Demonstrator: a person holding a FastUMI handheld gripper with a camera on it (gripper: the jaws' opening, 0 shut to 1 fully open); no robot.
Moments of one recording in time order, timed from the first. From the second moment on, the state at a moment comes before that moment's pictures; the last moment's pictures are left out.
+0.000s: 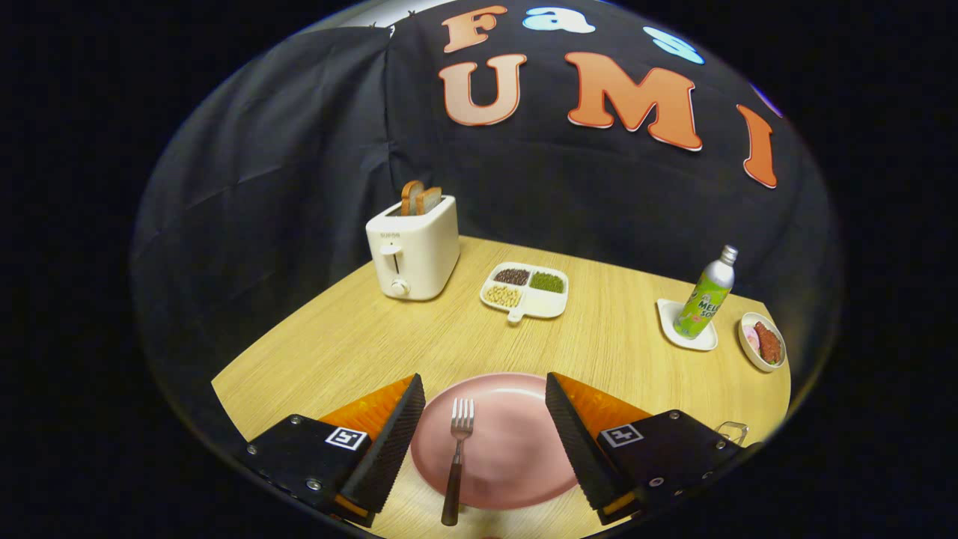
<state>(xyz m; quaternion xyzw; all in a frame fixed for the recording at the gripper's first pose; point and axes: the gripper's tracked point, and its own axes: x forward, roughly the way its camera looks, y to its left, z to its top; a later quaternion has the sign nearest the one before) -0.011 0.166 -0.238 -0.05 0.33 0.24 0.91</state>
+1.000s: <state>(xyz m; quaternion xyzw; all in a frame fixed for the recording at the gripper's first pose) -0.076 0.166 -0.343 -0.12 0.52 0.25 0.81</state>
